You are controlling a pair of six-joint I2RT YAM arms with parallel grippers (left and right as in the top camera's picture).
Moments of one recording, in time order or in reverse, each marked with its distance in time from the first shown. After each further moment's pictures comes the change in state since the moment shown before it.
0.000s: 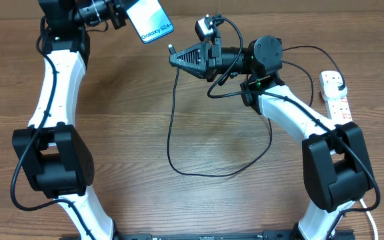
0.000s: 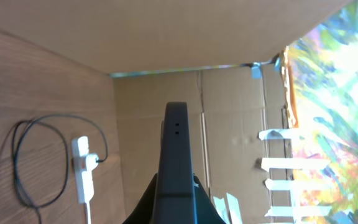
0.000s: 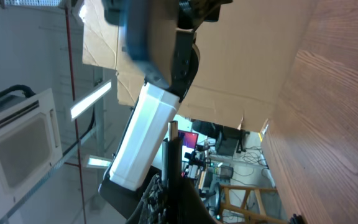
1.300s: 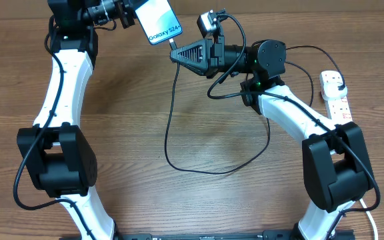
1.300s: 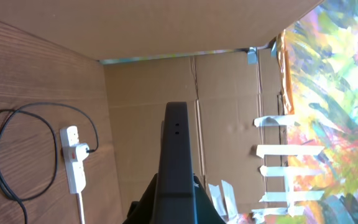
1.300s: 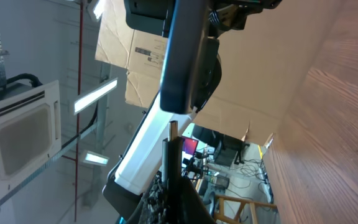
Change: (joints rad) left arm -0.034 0.000 0.000 0.026 0.018 -0.037; right arm 0.000 0.000 0.000 0.117 0.037 0.014
